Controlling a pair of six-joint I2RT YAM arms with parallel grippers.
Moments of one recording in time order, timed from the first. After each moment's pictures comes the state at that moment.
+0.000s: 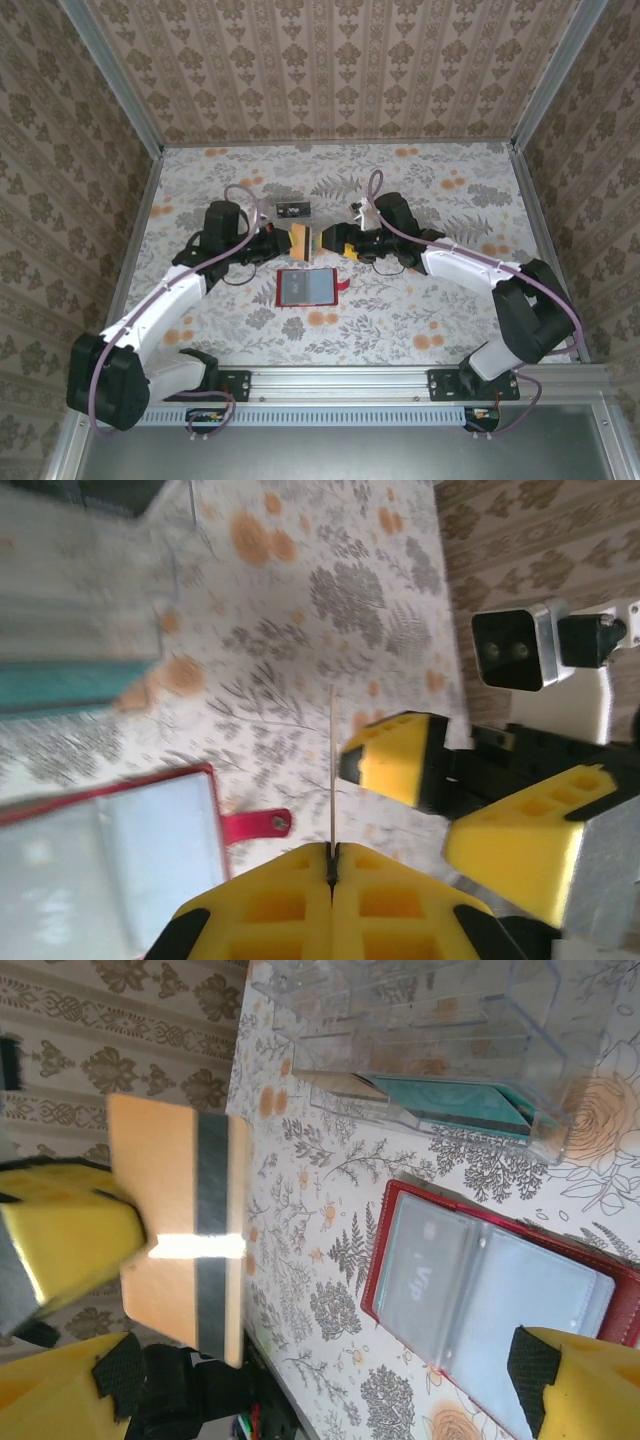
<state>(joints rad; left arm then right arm) -0.42 1.14 0.80 -0.30 0.58 -0.69 0.53 1.52 0.90 0.00 -0.62 0.79</state>
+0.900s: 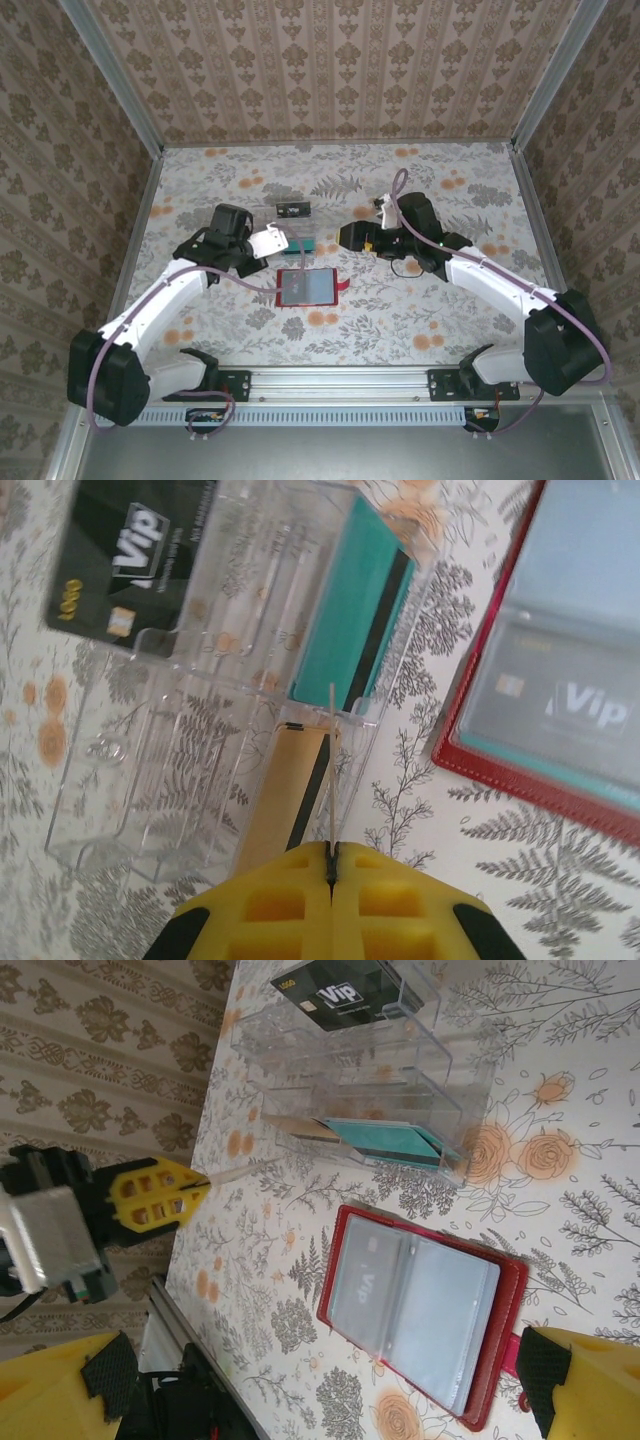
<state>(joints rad) -0.44 1.18 0.83 -0.56 0.09 0.90 0.47 1.33 0.86 -0.13 -0.52 0.71</state>
